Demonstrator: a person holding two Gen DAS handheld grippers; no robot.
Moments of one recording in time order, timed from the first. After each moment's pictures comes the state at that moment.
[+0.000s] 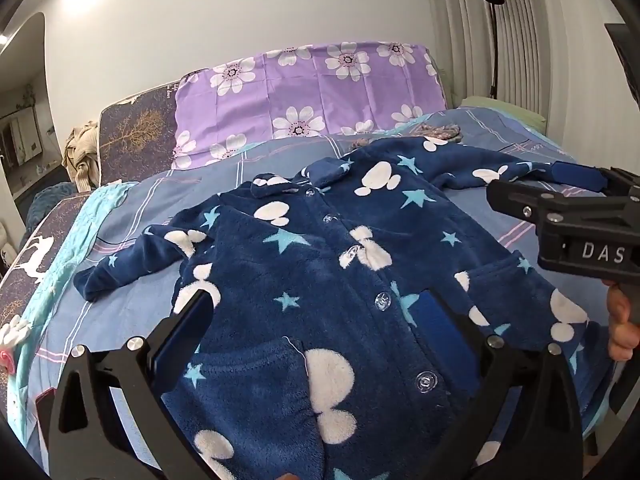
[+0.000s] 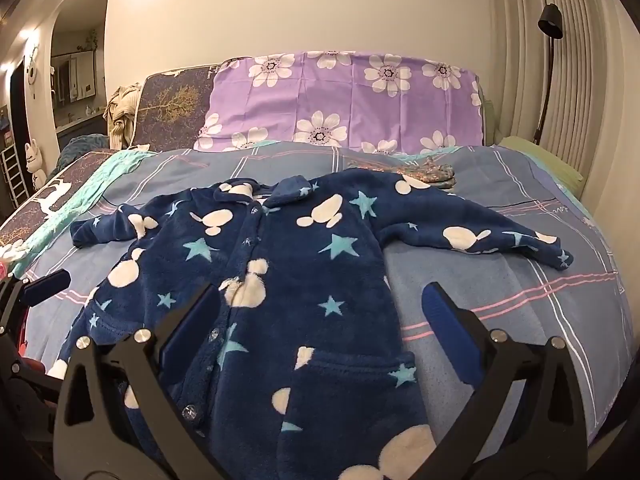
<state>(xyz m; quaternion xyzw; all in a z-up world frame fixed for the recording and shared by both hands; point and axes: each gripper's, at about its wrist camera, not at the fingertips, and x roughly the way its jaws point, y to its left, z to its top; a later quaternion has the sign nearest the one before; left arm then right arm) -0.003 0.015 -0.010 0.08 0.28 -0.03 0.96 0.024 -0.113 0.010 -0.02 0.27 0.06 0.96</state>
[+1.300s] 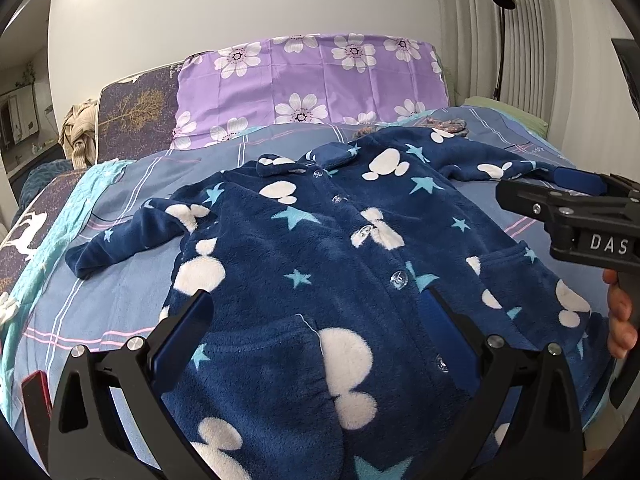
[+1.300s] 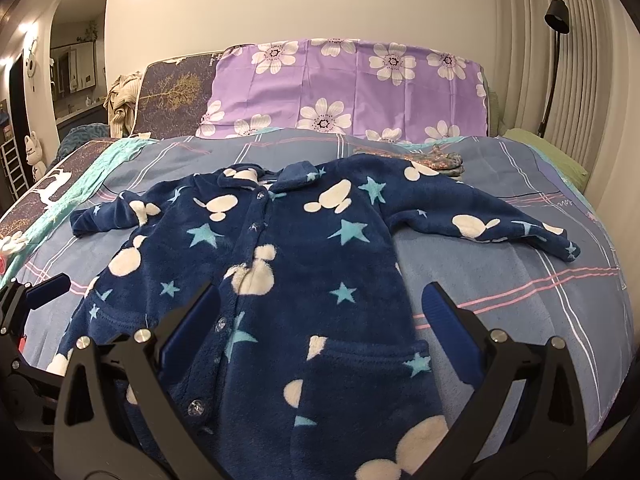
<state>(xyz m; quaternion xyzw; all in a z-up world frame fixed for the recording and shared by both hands) -0.001 0.038 -0.023 0.04 0.30 -0.03 0.95 0.027 -0.101 0.000 -0.03 0.29 0.06 0.96</state>
